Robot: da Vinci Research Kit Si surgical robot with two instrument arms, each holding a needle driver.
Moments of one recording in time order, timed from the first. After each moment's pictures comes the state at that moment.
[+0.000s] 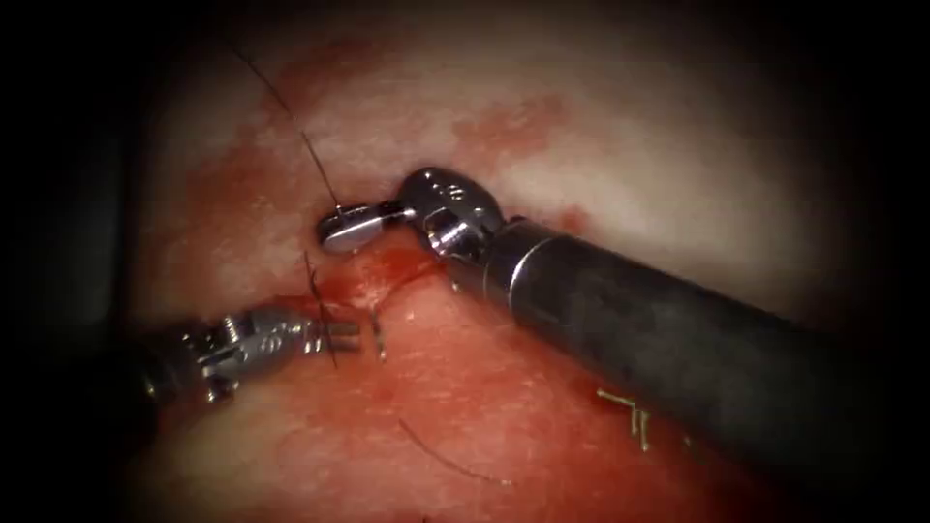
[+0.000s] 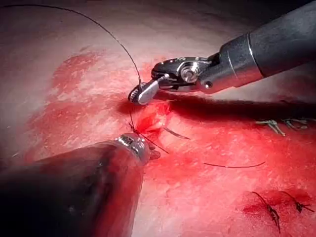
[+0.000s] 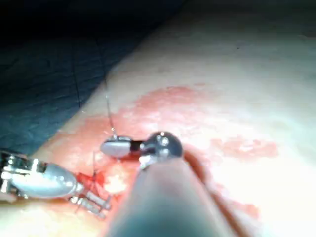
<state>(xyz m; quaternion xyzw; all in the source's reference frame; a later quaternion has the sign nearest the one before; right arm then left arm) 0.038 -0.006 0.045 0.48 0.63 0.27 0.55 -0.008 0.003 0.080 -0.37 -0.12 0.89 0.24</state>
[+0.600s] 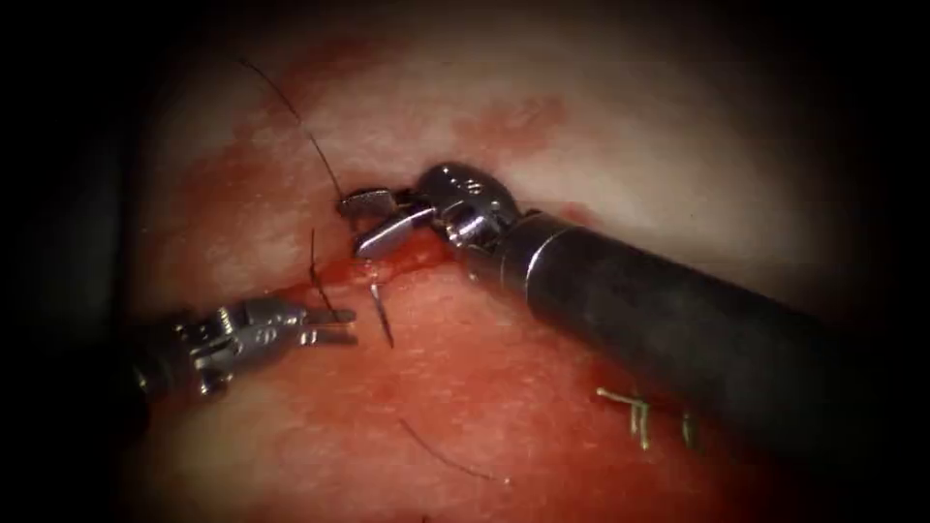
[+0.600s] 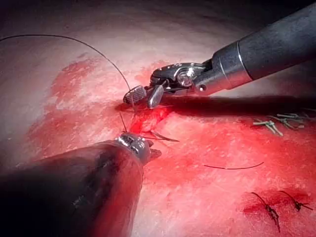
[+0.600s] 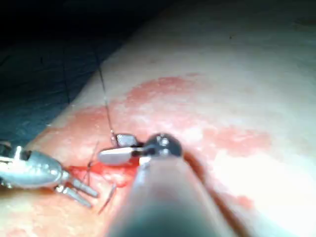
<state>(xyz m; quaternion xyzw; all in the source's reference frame) 0.035 0.001 0.047 0.30 0.65 0.29 0.64 -0.009 0.004 0.077 -0.40 -0.07 0.89 0.20</state>
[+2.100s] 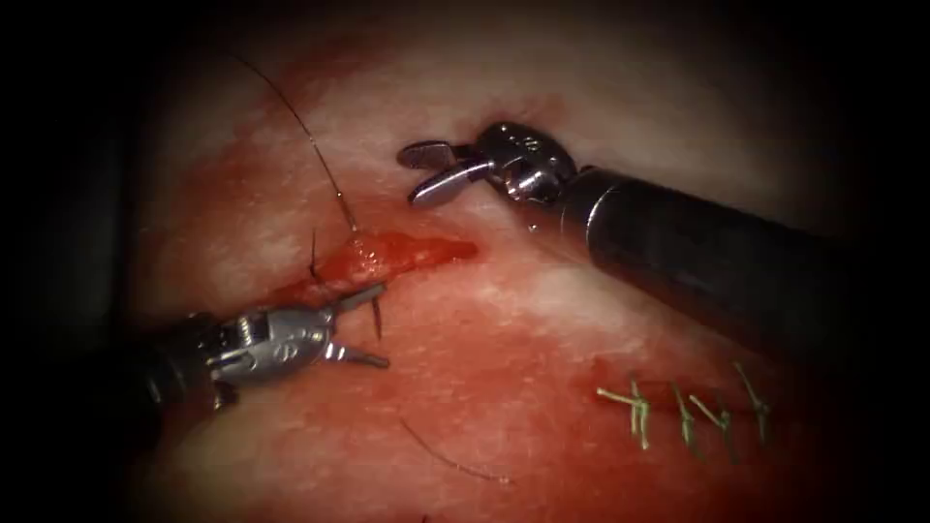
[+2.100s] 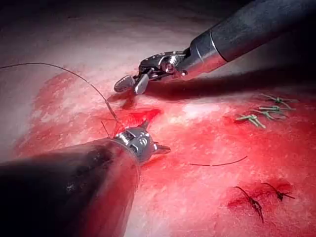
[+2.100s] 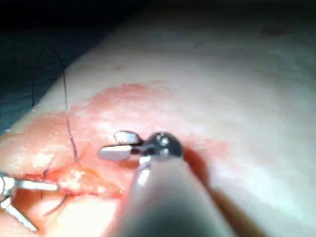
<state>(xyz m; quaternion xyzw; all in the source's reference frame) 0.031 0.003 0.049 0.27 0.64 0.30 0.65 -0.012 0.004 0.075 -0.43 0.00 0.90 0.10</state>
